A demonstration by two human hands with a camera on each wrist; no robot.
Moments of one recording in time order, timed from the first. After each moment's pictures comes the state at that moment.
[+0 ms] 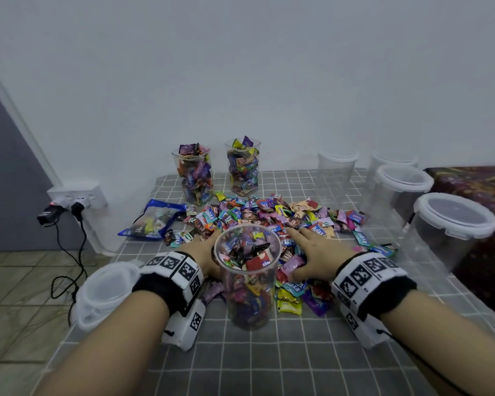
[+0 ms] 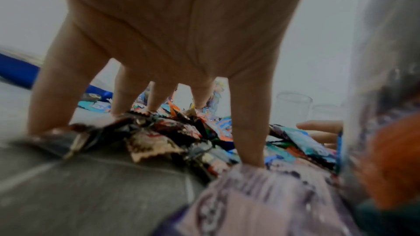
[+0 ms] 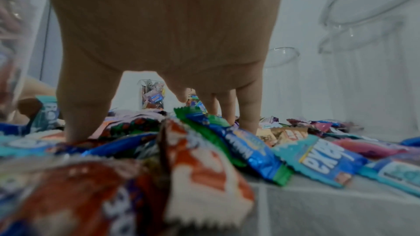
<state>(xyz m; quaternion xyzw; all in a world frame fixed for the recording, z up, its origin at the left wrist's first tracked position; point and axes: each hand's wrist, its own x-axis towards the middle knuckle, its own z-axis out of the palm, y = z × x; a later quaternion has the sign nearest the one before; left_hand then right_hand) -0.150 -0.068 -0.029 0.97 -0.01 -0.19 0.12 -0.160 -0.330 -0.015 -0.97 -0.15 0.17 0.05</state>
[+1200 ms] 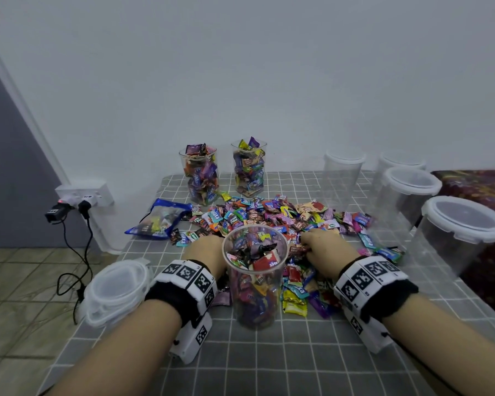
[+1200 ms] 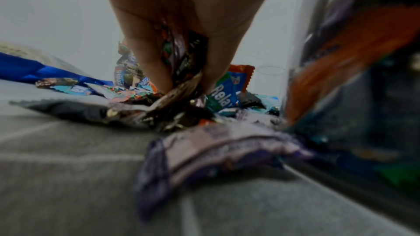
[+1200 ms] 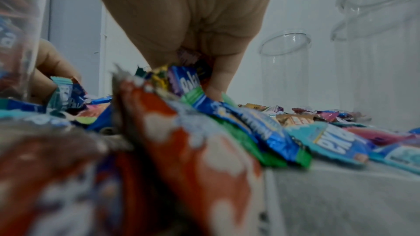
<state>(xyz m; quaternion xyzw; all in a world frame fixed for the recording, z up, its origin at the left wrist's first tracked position) -0.177 -0.092 -0.011 1.00 -0.03 -0.05 0.04 -0.158 -0.321 -0.014 -0.99 -0.14 0.04 0.04</state>
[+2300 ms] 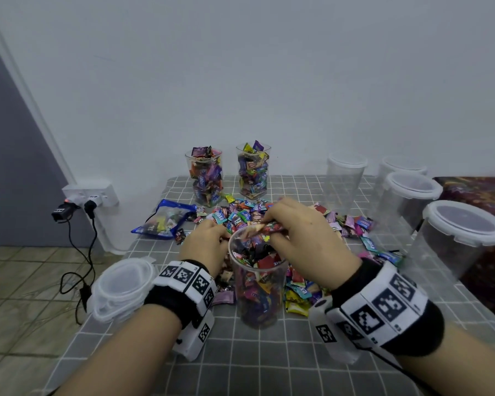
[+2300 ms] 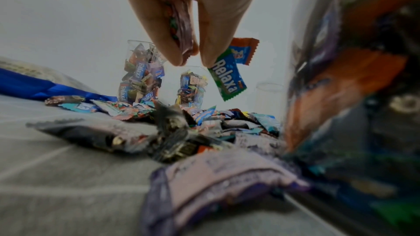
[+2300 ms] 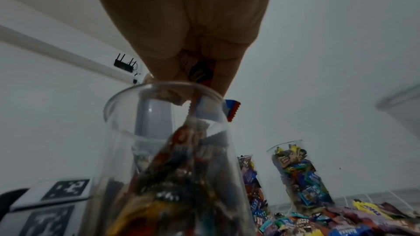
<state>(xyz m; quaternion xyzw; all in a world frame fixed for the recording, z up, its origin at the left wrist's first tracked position) -0.188 -0.084 -0.011 0.97 0.00 0.15 0.20 -0.224 -0.268 0.060 -0.91 -0.30 -0.17 0.24</state>
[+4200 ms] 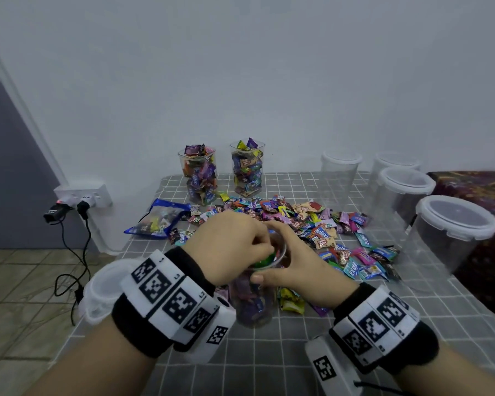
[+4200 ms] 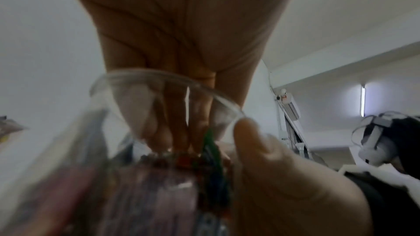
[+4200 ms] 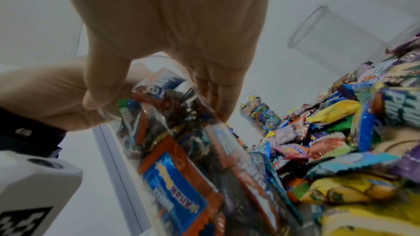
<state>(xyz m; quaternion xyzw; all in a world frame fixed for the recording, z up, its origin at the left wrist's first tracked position) -0.242 -0.126 0.079 0.97 -0.21 0.05 0.14 -0.226 -0.284 0.009 -0.79 -0.22 0.10 0.56</state>
